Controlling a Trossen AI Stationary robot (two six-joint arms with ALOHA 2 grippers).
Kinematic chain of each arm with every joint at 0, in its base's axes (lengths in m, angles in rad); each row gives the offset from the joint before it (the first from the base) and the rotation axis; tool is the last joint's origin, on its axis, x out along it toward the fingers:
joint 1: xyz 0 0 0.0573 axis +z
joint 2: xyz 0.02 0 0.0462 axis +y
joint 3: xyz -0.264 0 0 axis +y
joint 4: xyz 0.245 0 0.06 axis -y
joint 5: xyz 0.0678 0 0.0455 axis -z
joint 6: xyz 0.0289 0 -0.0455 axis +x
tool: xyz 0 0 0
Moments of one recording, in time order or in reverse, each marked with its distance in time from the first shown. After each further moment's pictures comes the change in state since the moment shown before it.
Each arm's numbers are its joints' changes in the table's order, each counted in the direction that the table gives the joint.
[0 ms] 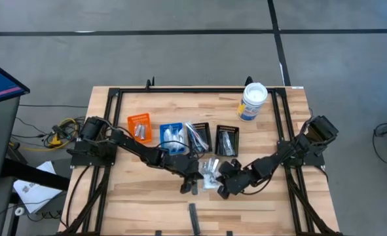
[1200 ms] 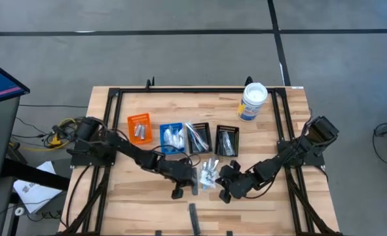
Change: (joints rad) left arm -0.055 -0.050 0.042 -0.118 0.034 -0.020; right arm 0.042 0.000 -0.001 0.047 0.078 -0.082
